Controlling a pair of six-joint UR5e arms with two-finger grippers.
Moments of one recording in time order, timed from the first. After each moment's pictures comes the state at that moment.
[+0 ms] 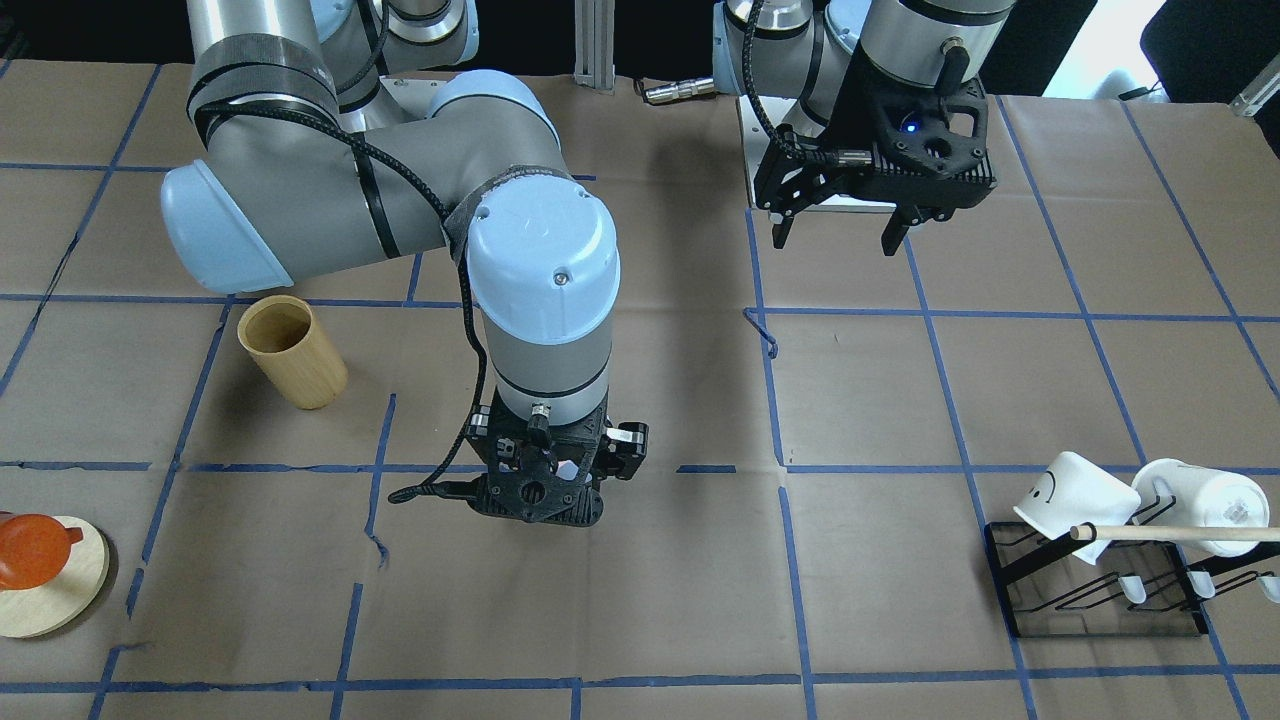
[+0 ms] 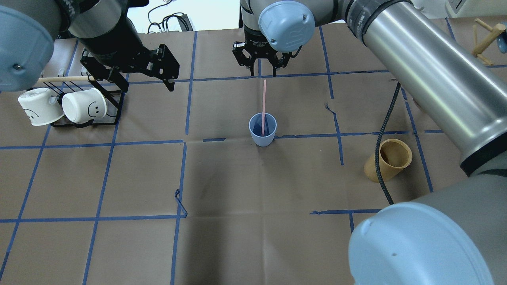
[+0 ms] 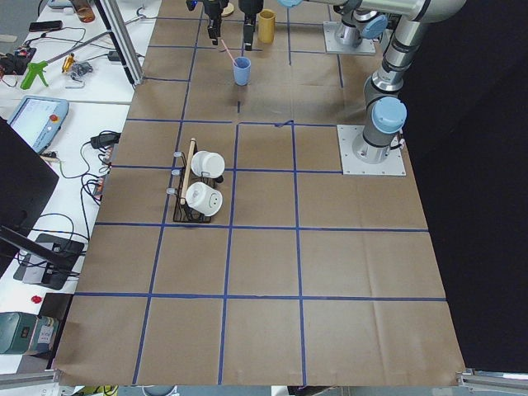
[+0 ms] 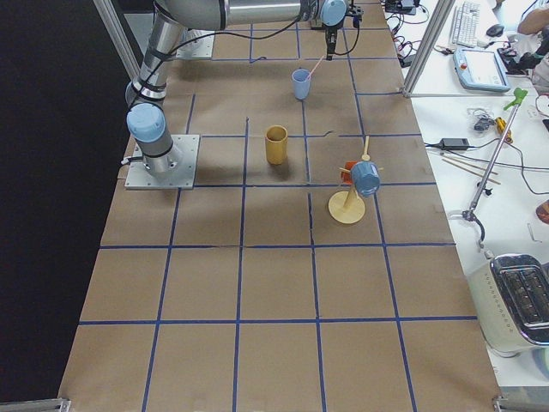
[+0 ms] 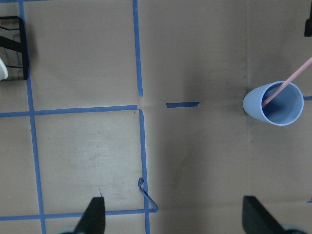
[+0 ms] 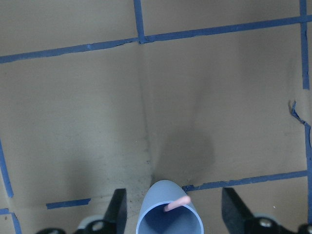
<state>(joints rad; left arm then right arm) -1.64 -1.57 -1.50 -1.58 1.55 -0.02 1.90 -1.02 1.13 -1.72 -1.59 0.45</state>
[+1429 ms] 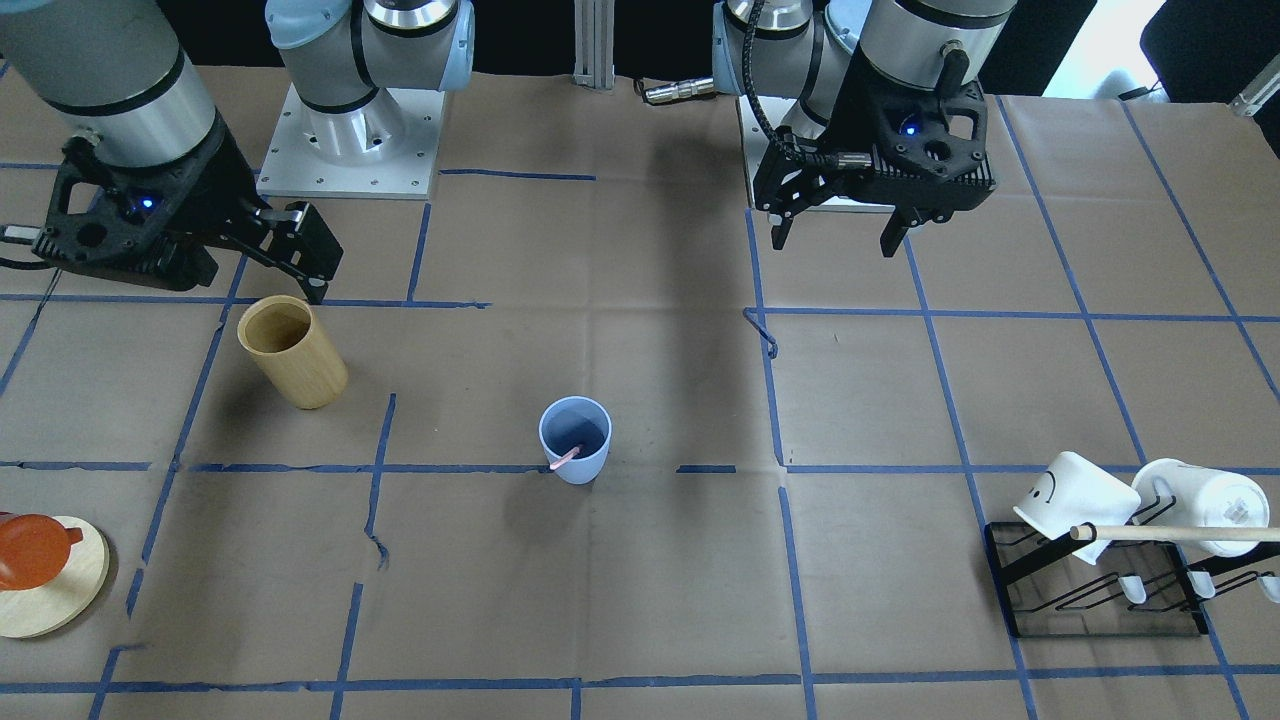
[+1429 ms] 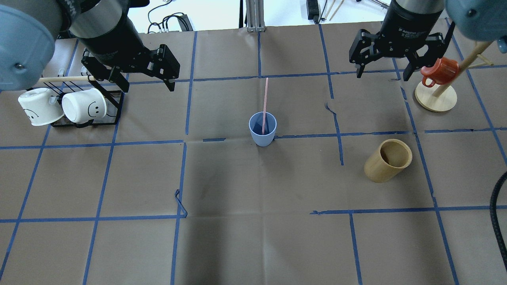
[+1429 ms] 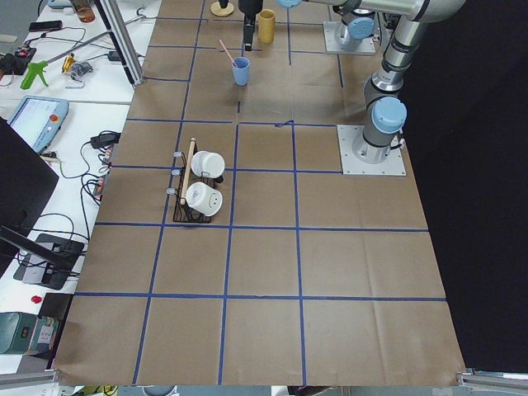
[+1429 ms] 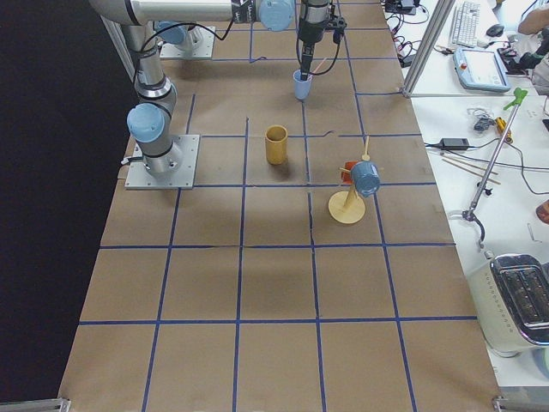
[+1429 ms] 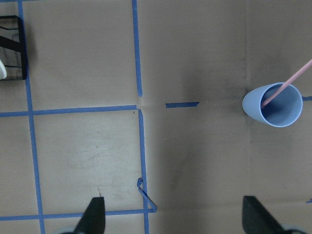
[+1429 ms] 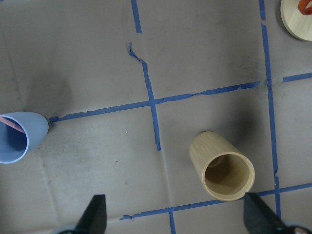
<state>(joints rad) -1.64 -1.58 -1.50 -1.58 1.55 -0.03 1.56 -1.50 1.50 -1.55 -1.59 0.14</state>
